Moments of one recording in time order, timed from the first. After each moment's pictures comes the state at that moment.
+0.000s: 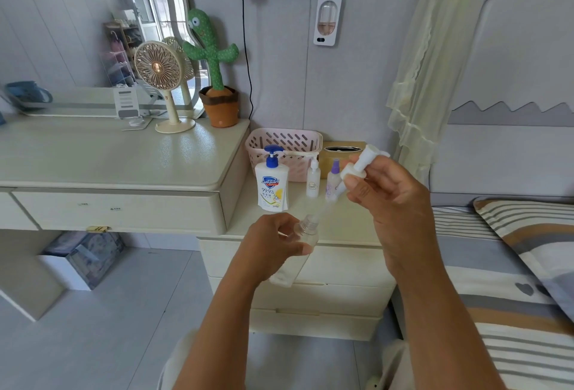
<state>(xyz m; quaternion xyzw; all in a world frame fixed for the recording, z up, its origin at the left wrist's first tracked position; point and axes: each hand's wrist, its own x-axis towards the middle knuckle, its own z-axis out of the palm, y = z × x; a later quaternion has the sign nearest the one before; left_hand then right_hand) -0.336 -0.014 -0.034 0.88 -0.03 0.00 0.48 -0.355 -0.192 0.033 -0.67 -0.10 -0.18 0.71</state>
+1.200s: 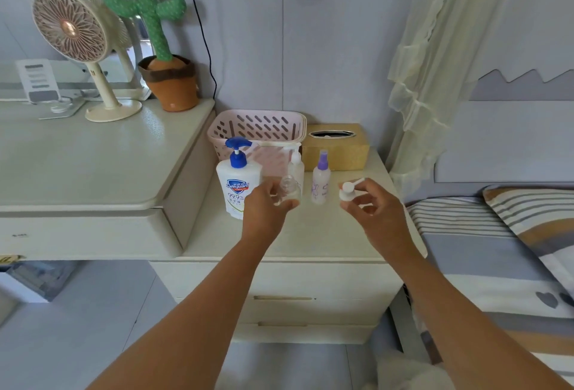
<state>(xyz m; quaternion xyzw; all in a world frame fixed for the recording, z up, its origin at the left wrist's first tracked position) -0.150 -0.057 -0.100 0.85 0.04 0.10 0.51 -0.168 -0.256 -0.102 -0.83 -0.08 -0.18 0.52</state>
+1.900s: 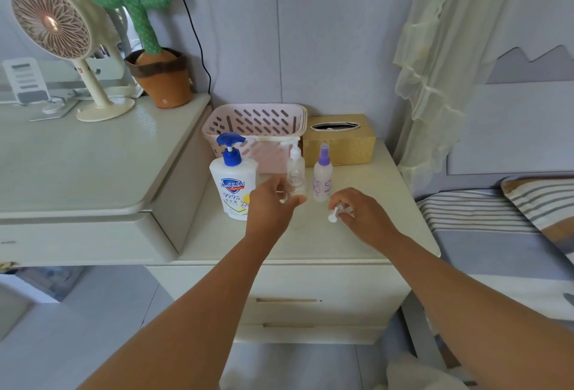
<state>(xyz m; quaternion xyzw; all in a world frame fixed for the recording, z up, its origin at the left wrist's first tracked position) -0.127 -0.070 -0.115 0.89 0.04 0.11 0.45 -0.099 -0.271 -0.174 -0.92 -0.19 -0.09 0.32</state>
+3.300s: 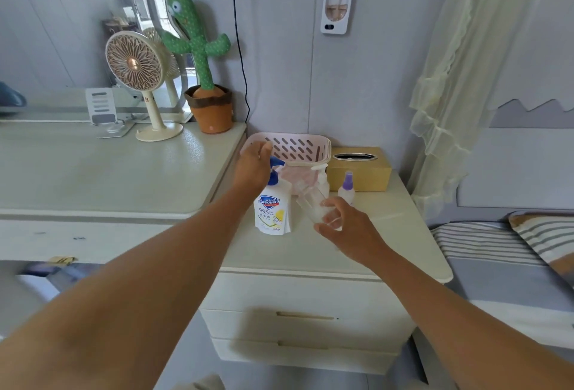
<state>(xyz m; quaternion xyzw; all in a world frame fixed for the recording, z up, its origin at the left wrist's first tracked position) -0.112 0.013 -0.014 0.85 0.04 0.15 0.50 -0.160 -0.185 -0.092 -0.90 -0.13 -0.04 0.40</state>
